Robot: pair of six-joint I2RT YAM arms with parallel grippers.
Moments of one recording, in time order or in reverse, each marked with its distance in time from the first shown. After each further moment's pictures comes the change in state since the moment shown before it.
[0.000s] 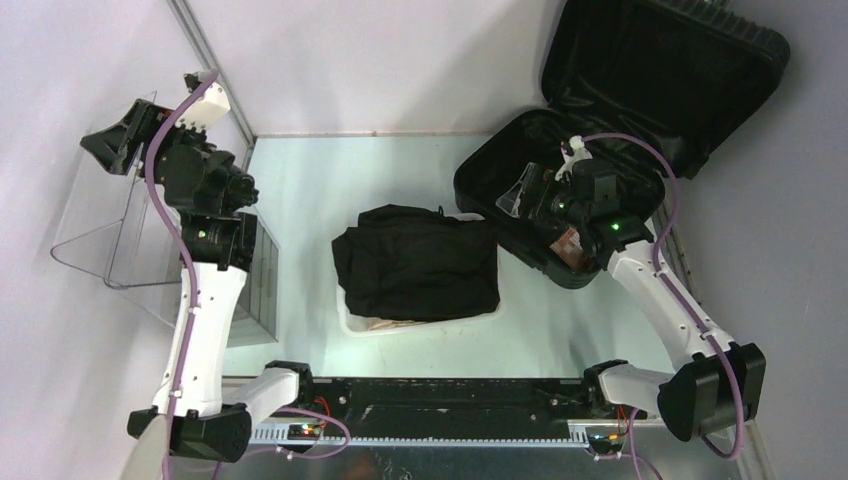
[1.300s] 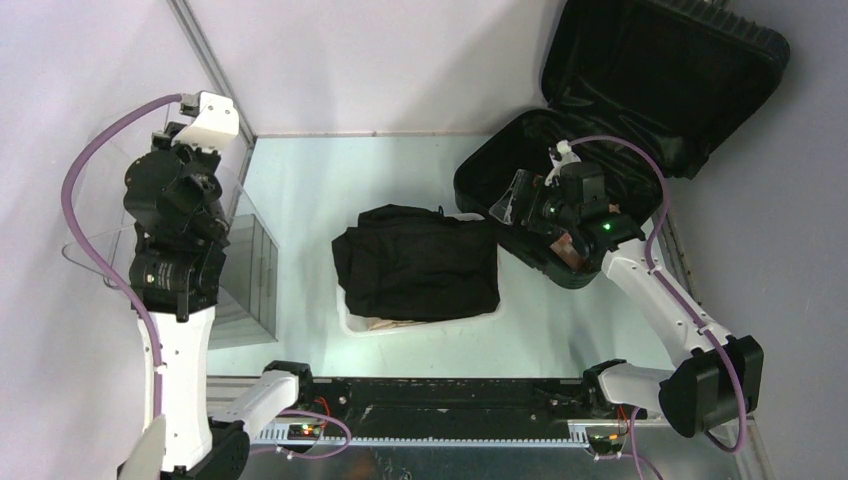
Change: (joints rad) left arm -0.003 -0.095 0.243 -0.782 0.456 -0.647; right arm 0.053 0.024 0.005 -0.041 0.035 -0.018
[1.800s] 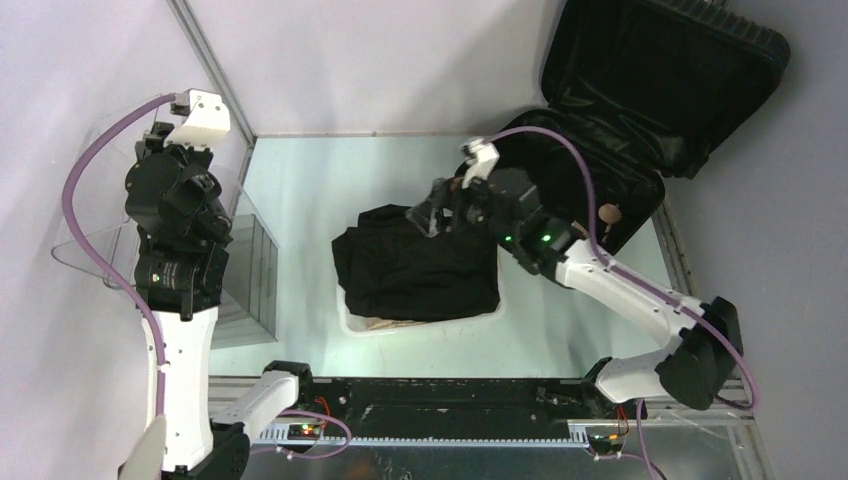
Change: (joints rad) left arm 0.003 -0.018 -0.045 0.090 -0.079 0.029; right arm 0.412 0.115 0.114 0.317 0.103 -0.043
